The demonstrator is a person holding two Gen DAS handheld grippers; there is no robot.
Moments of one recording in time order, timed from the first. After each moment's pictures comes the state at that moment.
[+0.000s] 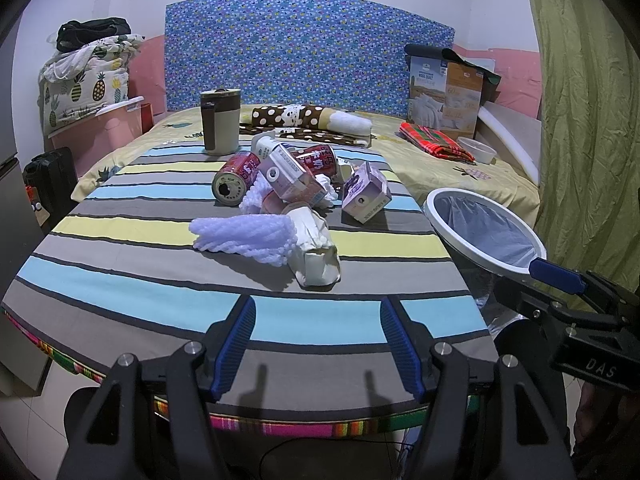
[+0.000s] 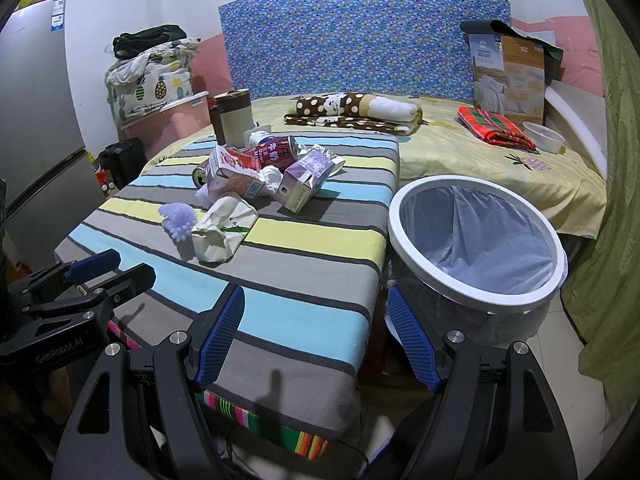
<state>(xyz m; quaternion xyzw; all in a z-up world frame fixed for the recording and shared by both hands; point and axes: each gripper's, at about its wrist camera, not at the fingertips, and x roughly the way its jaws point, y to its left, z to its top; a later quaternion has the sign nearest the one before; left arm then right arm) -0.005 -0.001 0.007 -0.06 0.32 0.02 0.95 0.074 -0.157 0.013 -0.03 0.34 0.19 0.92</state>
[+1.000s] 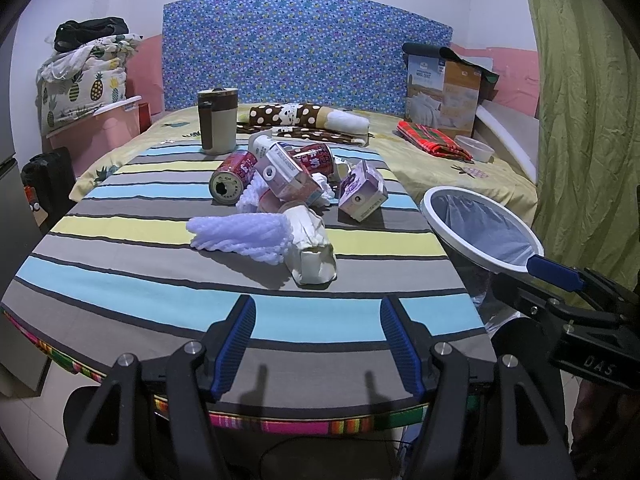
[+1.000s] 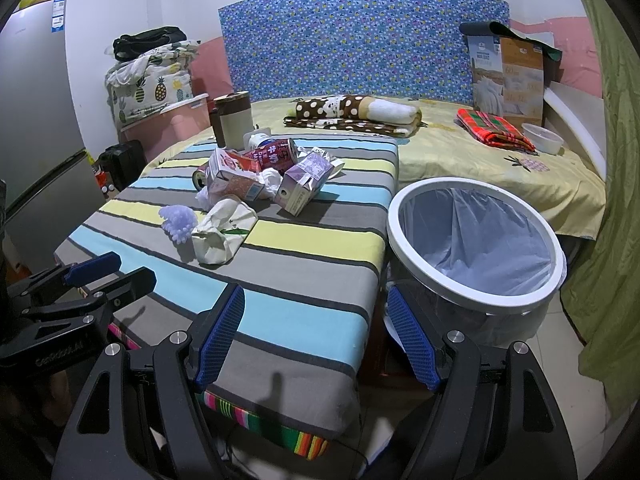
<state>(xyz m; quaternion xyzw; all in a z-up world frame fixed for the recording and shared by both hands) -0.005 -0.008 0.016 -0.06 0.32 0.01 0.95 0.077 -0.165 0.019 -0.03 0.33 0.19 0.92</state>
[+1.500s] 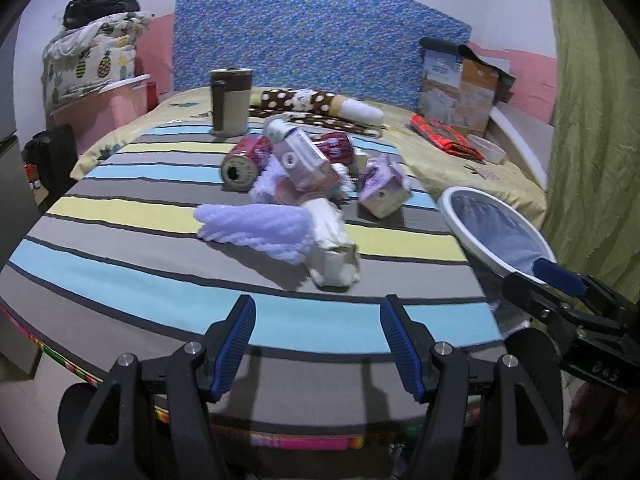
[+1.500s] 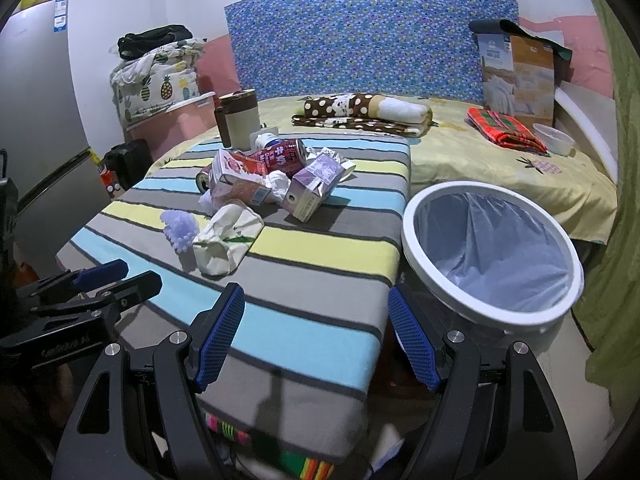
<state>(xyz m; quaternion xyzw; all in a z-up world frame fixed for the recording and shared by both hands) 0.019 0.017 0.001 -0.09 0.34 0.03 0.94 0.093 -0.149 0.013 -0.03 0.34 0.21 0.92</state>
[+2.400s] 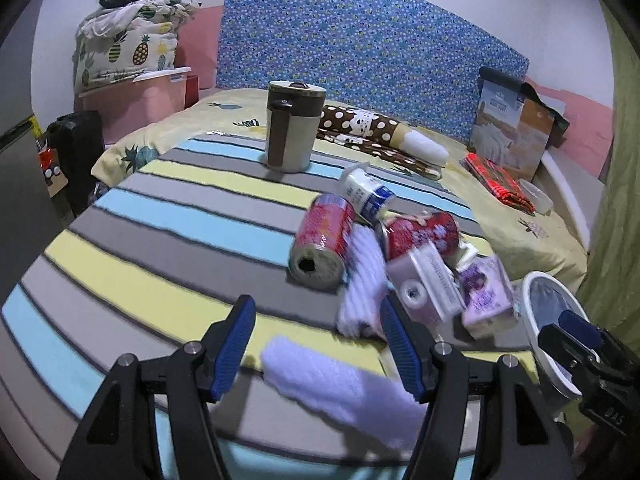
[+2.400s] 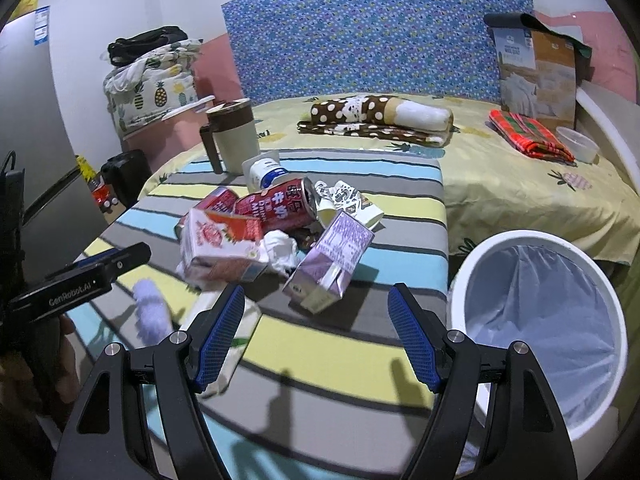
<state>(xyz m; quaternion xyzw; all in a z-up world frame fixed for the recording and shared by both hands) 0.122 0.104 0.009 -0.13 0.33 0.09 0.93 0.168 -0.114 0.013 -0.01 0.35 0.22 0.91</state>
